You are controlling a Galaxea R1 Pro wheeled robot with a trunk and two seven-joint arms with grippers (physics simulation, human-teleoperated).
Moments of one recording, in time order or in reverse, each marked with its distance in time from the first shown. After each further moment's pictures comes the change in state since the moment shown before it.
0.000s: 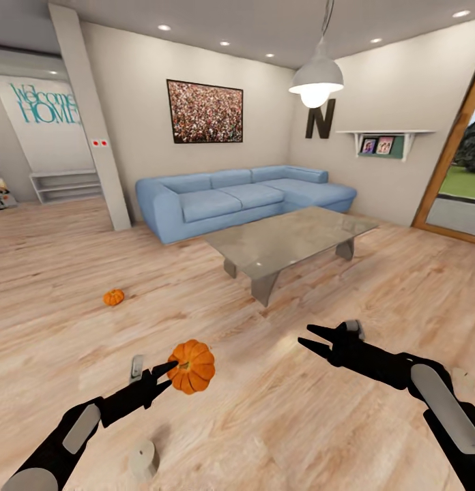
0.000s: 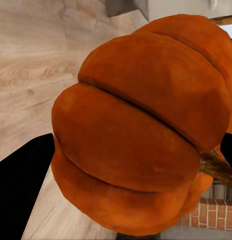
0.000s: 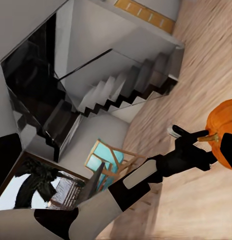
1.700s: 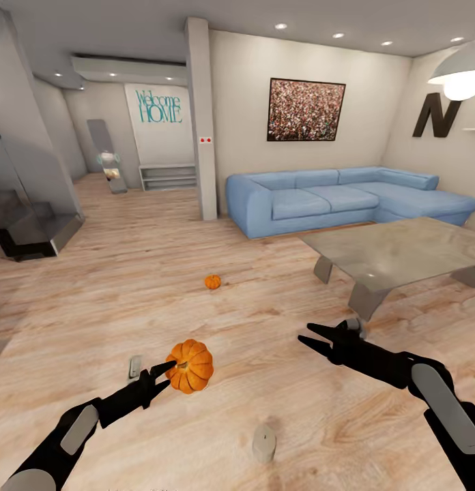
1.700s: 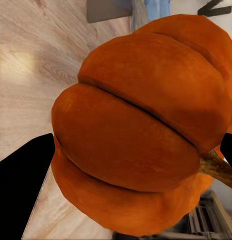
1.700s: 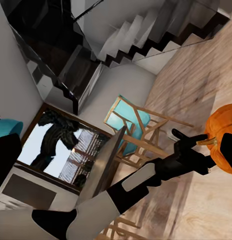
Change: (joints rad) left arm 0.003 0.006 0.002 0.003 0.013 -0.005 -0.002; right arm 0.000 -0.002 0.000 -0.014 0.005 -0.017 0.002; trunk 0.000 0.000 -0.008
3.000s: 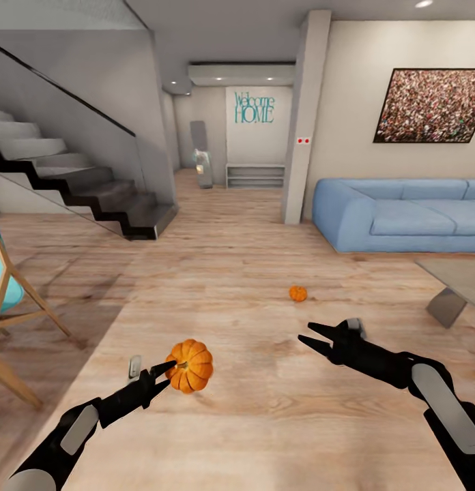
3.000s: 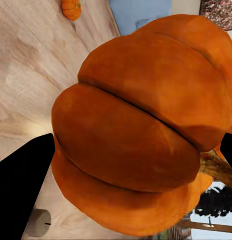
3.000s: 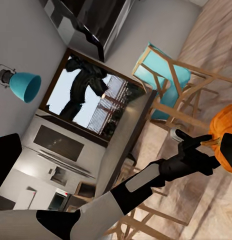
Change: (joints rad) left arm 0.000 0.000 -0.001 0.000 0.000 -0.006 0.000; right arm 0.000 0.000 0.000 0.005 -0.013 0.002 0.006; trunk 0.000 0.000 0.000
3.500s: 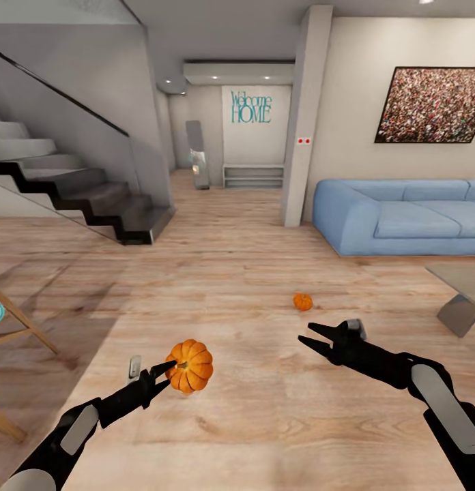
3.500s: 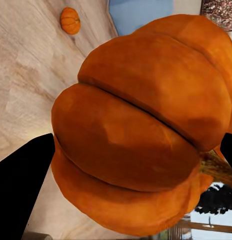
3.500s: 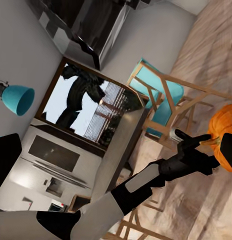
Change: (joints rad) left arm 0.000 0.000 0.001 0.000 -0.001 0.000 0.000; right arm 0.000 0.000 0.000 0.010 -0.001 0.000 0.002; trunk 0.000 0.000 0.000
